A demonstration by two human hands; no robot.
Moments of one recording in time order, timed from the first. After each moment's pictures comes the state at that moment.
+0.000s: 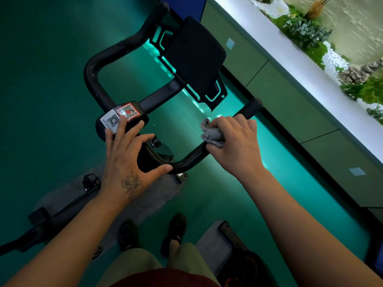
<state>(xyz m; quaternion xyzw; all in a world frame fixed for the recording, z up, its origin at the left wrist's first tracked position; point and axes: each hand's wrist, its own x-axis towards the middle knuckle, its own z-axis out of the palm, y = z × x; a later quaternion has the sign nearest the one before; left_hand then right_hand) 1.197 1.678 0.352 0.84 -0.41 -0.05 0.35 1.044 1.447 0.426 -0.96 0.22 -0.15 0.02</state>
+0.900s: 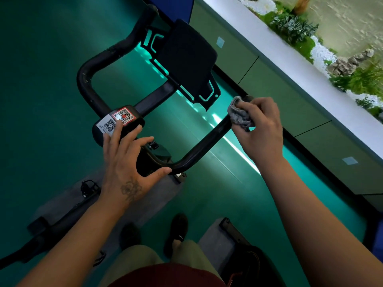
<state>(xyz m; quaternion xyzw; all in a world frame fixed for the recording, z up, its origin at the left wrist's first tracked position) 1.196 1.682 0.357 0.83 -0.43 -0.04 0.37 1.019 1.404 0.435 -0.91 0.29 -0.29 0.06</state>
